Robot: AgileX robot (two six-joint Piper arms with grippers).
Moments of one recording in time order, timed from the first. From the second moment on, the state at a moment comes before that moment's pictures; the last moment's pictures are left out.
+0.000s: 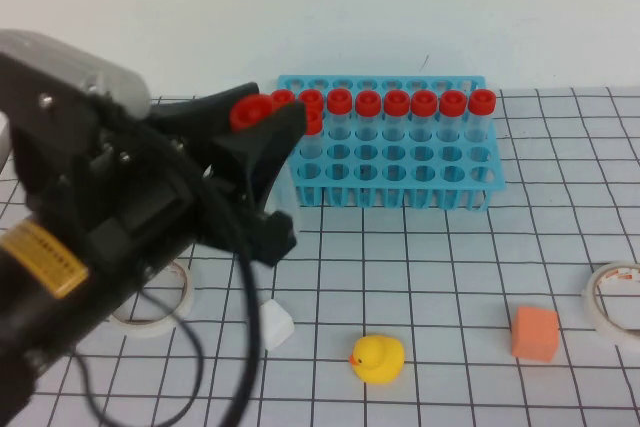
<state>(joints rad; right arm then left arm) 0.83 0.18 -0.41 0.10 0.84 -0.39 -0.70 1.01 -0.72 -0.12 -0.26 -0.07</state>
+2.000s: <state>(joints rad) 0.83 0.18 -0.41 0.10 0.84 -0.39 -0.45 1.97 -1.22 0.16 -0.71 -0.19</state>
